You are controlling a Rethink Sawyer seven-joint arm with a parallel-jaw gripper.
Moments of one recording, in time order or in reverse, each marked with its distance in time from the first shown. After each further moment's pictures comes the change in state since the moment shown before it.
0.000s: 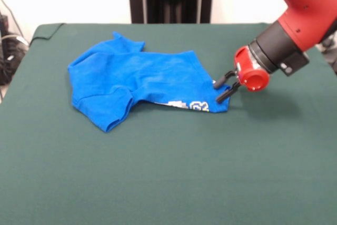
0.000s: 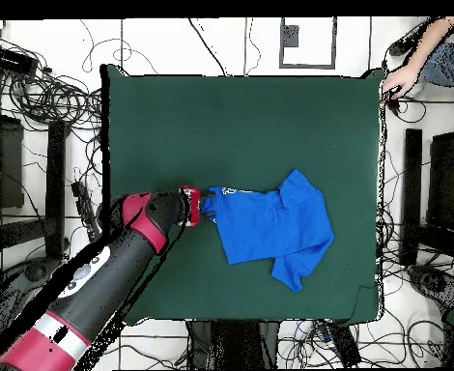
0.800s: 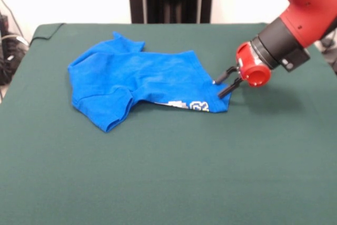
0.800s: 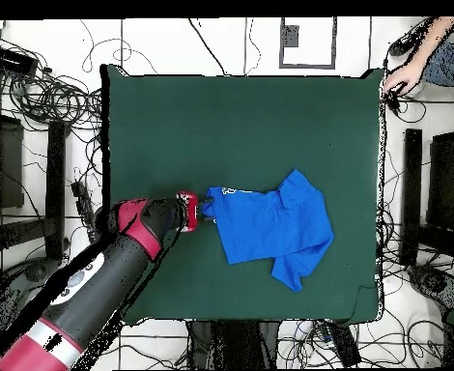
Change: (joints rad) arm 0.032 -0.001 0.000 0.026 0.000 0.000 0.000
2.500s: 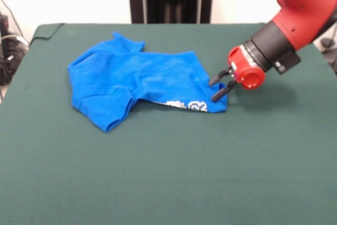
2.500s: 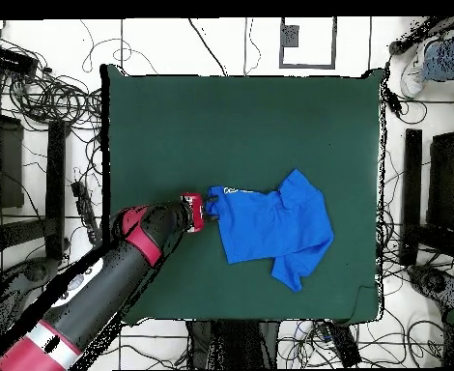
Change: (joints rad) arm 0.022 0.053 -0.036 0.024 0.000 -0.106 0.000
